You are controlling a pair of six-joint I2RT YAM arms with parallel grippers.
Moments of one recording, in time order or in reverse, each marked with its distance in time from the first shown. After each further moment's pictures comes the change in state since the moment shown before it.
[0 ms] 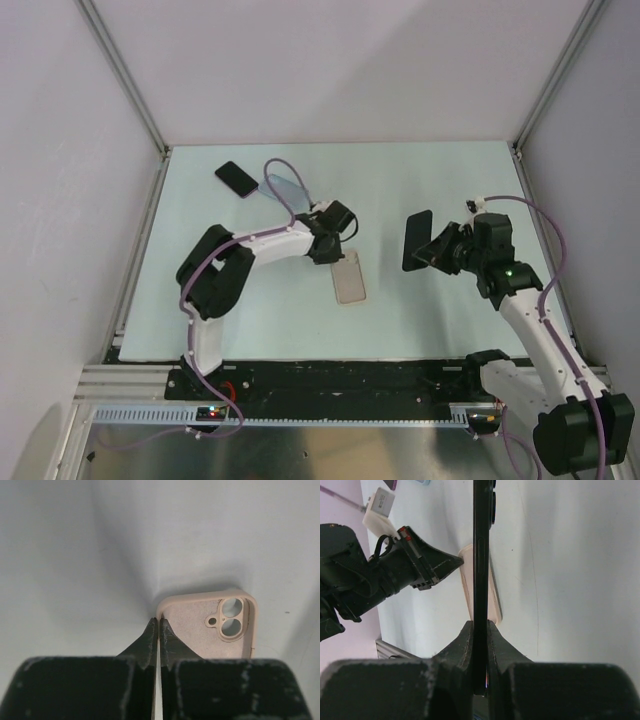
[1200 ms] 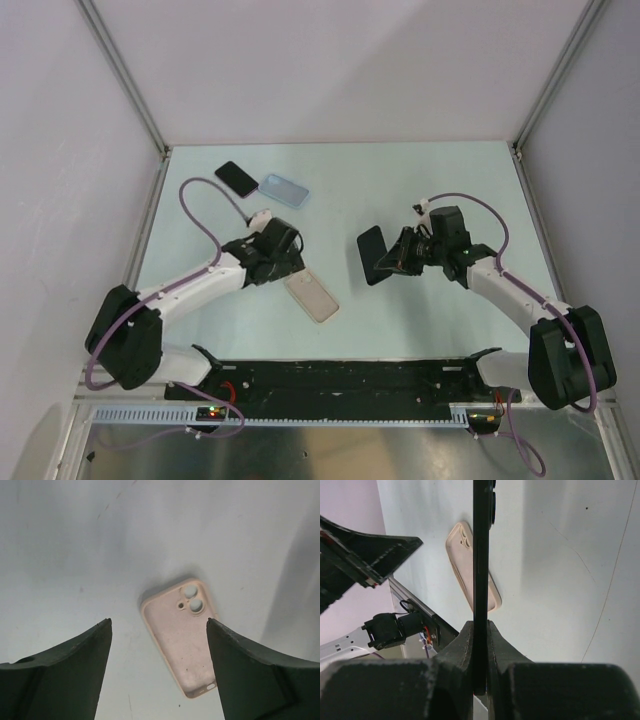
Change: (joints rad) left arm 0.099 -0.629 -0.522 -0.048 -0.105 -0.187; right arm 0.174 0.365 0.002 0.238 -0.231 0.030
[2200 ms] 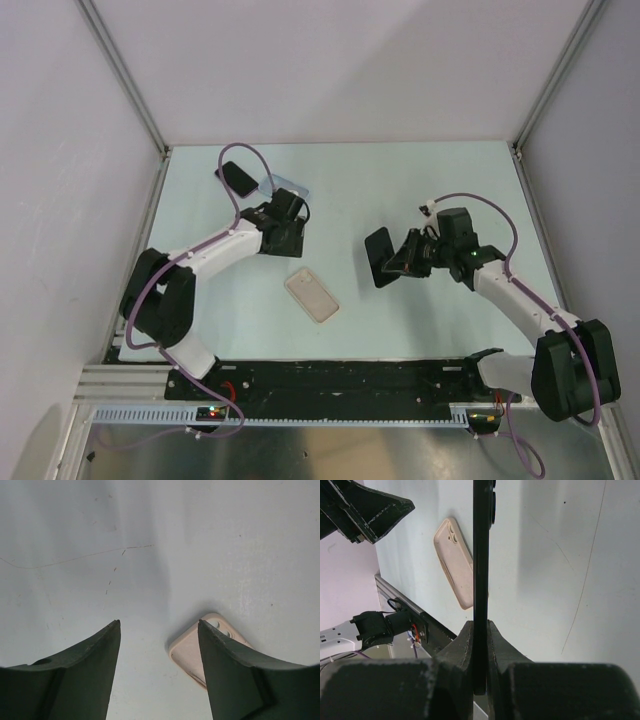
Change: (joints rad) left arm 0.110 0.270 0.291 -0.037 0.090 0.592; right arm -0.031 -0.062 0.002 -0.101 0.018 -0.082
